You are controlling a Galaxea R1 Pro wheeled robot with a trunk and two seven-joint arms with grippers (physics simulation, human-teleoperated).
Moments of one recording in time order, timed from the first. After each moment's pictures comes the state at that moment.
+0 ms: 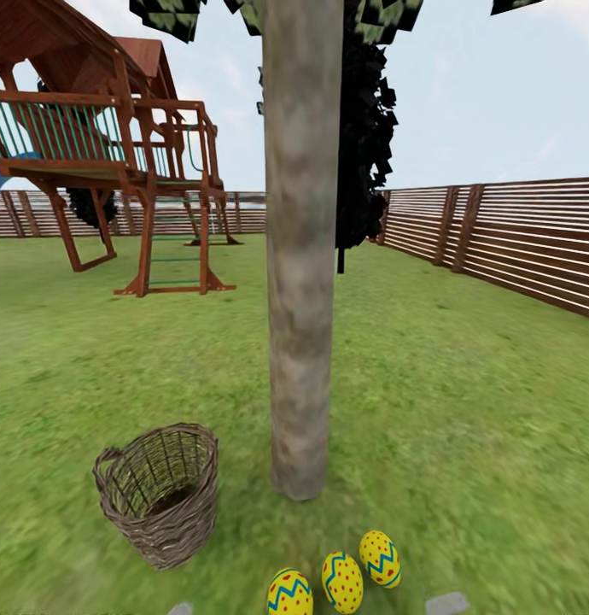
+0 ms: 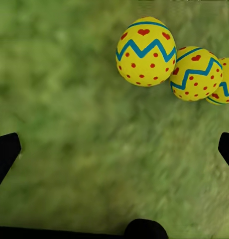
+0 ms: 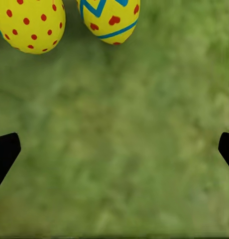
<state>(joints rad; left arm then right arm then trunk) -0.29 0.11 -0.42 -0.31 1.09 0.25 -0.22 -0.45 -0.07 -0.34 0.01 0.55 -0.09 -0.04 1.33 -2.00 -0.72</state>
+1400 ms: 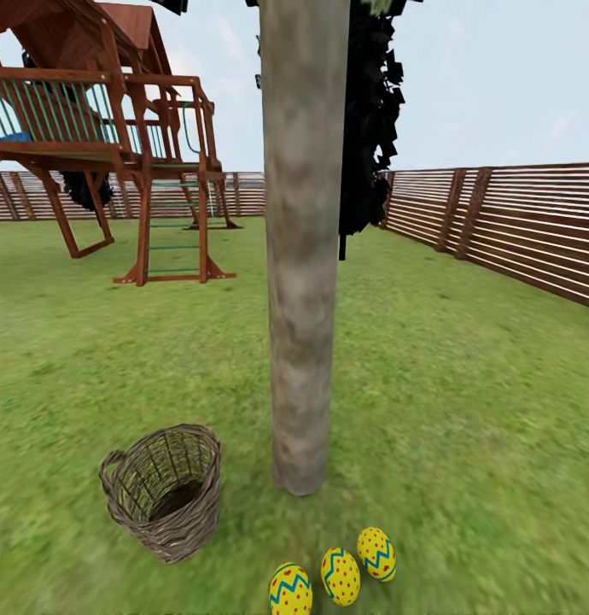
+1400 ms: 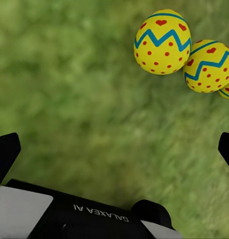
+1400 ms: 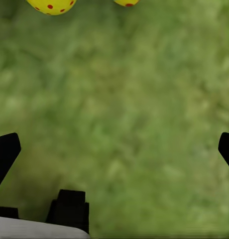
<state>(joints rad) -0.29 0.08 -0.43 -0.21 1.09 0.16 -0.22 -0.40 -0.07 -0.34 0.04 0.54 -0.12 -0.04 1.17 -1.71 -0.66</state>
